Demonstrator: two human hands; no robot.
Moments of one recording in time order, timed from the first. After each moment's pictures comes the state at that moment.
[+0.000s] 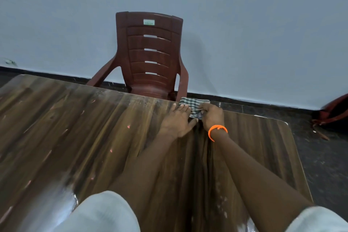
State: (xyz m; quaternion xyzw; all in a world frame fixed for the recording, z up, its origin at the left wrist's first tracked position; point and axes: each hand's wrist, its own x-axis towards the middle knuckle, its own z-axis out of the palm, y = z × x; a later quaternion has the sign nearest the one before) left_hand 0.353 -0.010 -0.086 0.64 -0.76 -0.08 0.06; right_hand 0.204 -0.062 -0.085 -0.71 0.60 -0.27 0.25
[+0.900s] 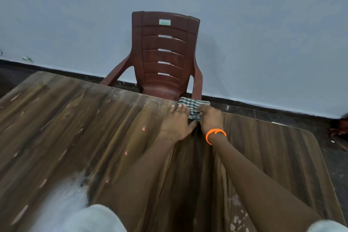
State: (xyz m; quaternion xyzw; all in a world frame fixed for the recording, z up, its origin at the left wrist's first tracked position) left_hand 0.406 -0.001 -0.088 0.70 -0.71 -0.09 0.07; right_hand 0.270 -0.050 -0.078 -0.74 0.58 -0.25 0.22
